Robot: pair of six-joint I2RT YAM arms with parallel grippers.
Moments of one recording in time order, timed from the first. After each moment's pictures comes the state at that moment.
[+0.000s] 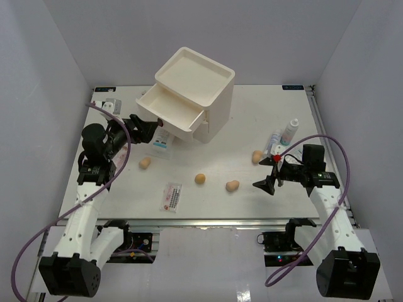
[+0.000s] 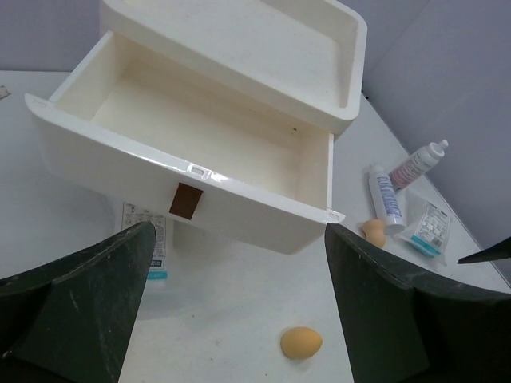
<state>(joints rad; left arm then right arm) -0.06 0.91 0.83 0.03 0.43 -0.33 -0.02 0.86 0.60 -0.59 -1.09 -0.87</state>
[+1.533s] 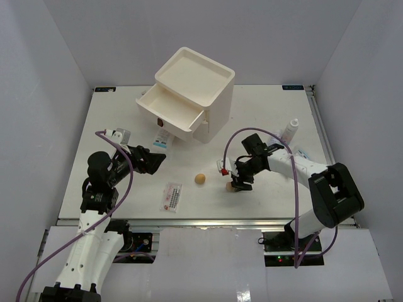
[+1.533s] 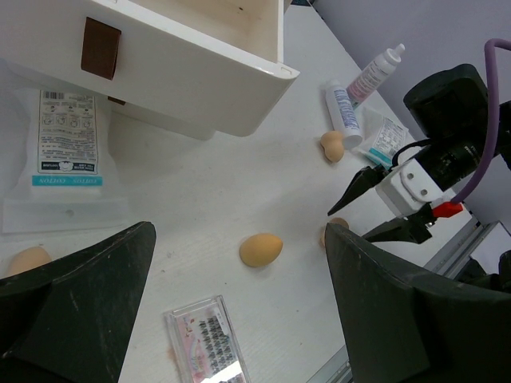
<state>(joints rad) -0.10 0.60 0.55 -0.08 0.56 -0.36 0.53 1.51 0.85 -0.60 -0.63 -1.16</state>
